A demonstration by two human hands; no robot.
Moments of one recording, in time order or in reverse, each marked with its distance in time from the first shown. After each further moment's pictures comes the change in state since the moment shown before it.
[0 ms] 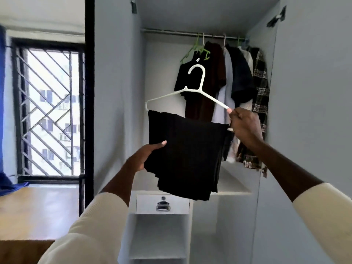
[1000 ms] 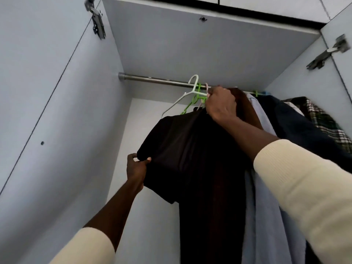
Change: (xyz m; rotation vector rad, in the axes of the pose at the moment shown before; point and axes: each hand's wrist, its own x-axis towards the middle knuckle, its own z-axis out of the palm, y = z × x) left_hand 0.530 0.165 -0.062 -0.197 0.588 0.637; right_hand 0.486 0.028 0.247 -0.199 0.376 -0.274
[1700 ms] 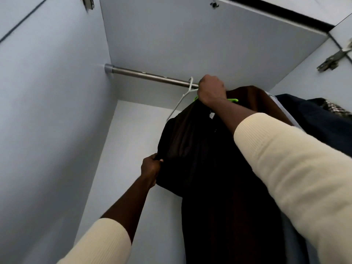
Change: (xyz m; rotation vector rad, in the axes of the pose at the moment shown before) left_hand 0.133 -0.049 0.083 0.103 -0.309 0.039; right_hand 0.082 -0.023 0.098 -0.189 0.069 -0.066
